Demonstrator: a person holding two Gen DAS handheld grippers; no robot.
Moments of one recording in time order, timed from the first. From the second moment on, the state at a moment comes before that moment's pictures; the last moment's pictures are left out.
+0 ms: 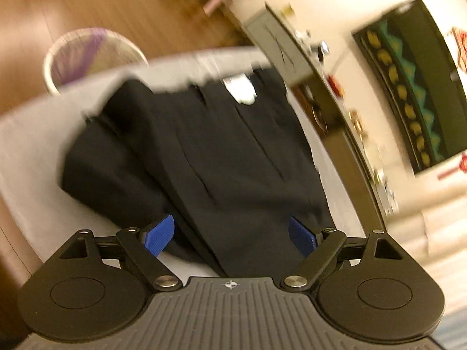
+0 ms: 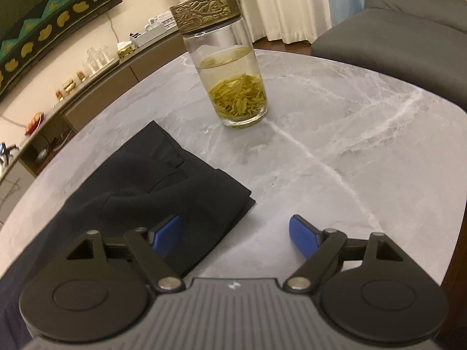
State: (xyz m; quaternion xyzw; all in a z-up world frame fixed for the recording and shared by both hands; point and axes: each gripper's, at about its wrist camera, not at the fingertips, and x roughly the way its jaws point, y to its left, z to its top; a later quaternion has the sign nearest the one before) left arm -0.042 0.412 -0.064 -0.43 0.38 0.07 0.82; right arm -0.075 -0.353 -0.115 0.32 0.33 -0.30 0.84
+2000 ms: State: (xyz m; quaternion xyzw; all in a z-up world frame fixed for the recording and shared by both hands) left arm 0.211 0.363 0.186 -0.30 0.14 -0.03 0.94; right arm 0.121 -0.343 0.134 0.32 0.12 -0.09 0.93
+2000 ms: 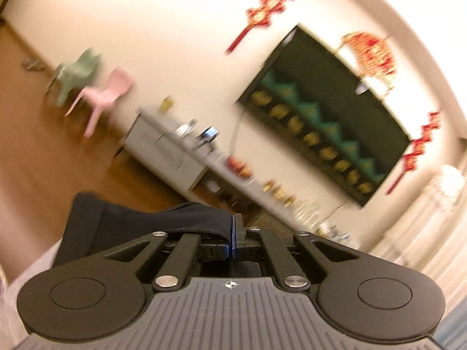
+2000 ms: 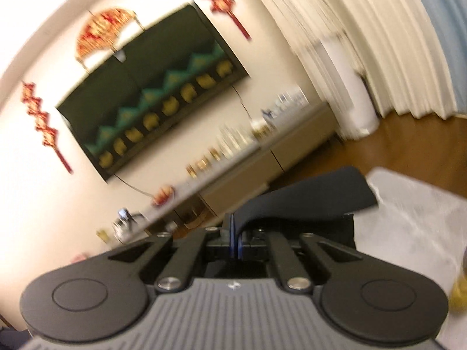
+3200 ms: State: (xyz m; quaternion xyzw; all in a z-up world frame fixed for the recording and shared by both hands) left arm 0.008 0.421 -0.109 -0.46 0.25 0.12 0.84; right arm 0.023 -0.234 -0.037 0.04 0.21 -0.21 0.95
